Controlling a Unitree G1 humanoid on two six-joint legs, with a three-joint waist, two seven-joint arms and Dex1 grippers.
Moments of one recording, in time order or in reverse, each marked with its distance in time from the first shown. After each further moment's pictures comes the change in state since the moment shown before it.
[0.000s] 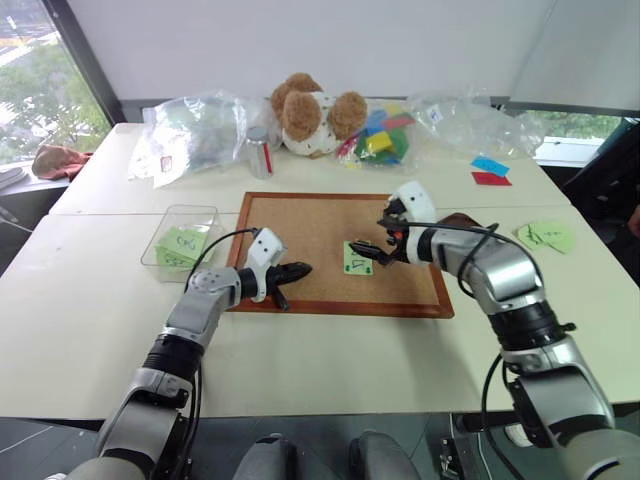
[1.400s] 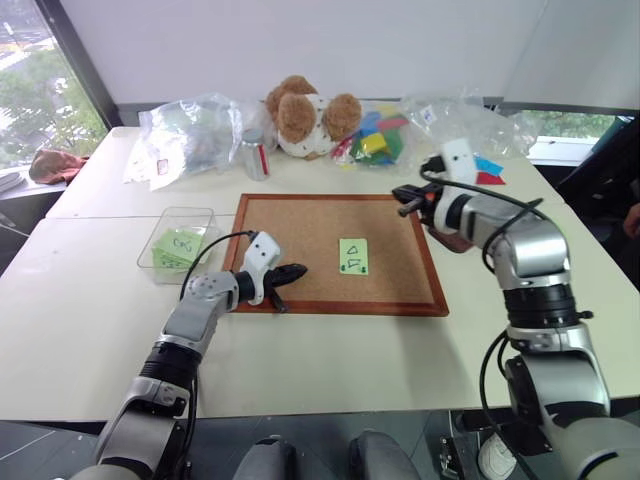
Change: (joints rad) left arm 0.044 0.000 0.011 -0.040 0.040 -0.004 0.029; right arm -0.063 -0.035 -0.240 0.004 -0.077 0.001 -0.032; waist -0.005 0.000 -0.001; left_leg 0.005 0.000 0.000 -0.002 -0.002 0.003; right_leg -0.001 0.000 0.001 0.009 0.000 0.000
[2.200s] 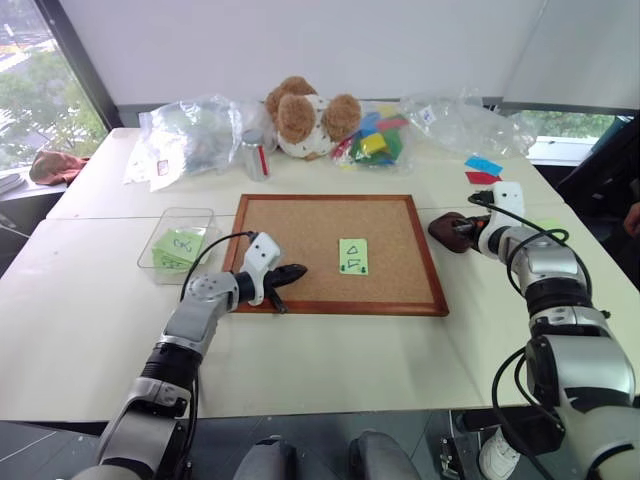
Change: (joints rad) left arm 0.009 -0.007 0.004 0.003 0.010 -0.019 0.001; right arm -0.094 -0.069 -0.056 0.802 -0.088 -0.429 -0.089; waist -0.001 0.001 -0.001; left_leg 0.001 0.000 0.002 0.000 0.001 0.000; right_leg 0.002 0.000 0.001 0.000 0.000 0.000
